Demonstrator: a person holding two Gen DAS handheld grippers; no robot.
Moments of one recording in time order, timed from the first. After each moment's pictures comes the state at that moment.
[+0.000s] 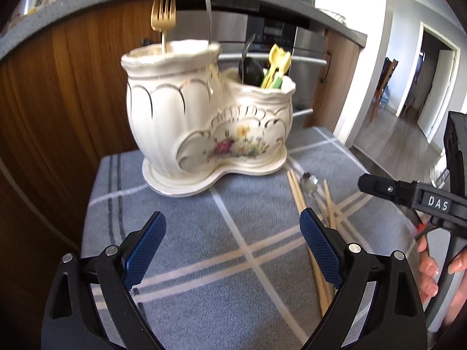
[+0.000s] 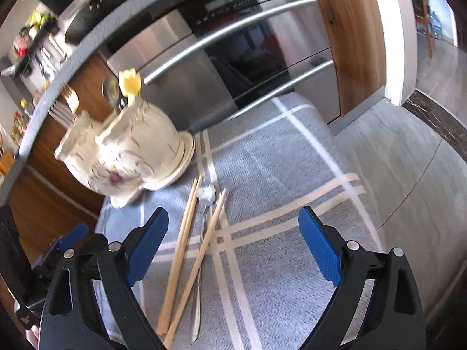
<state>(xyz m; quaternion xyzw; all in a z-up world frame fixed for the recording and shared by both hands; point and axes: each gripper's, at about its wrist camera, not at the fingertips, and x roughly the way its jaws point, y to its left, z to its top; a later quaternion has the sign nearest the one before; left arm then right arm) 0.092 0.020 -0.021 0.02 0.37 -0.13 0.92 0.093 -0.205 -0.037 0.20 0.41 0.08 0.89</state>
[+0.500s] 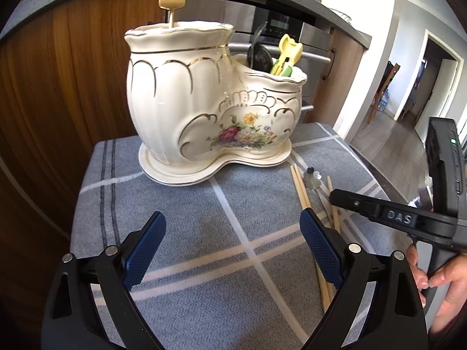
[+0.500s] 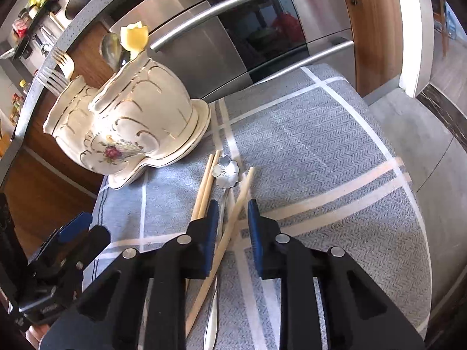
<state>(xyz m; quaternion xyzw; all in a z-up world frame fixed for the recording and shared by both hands) 0.098 0.026 -0.031 -0.01 0.39 -0.13 0.91 0.114 -0.175 -0.057 0.20 0.45 0.10 0.86</state>
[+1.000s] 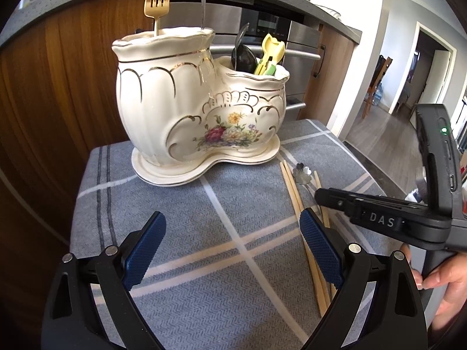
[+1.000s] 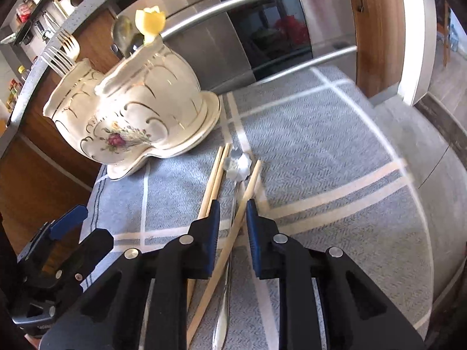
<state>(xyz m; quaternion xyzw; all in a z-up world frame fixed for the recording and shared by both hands) 0.091 0.021 -0.027 0.01 0.38 -0.14 0.91 0.111 -0.152 -0.049 0.15 0.45 0.09 0.87</state>
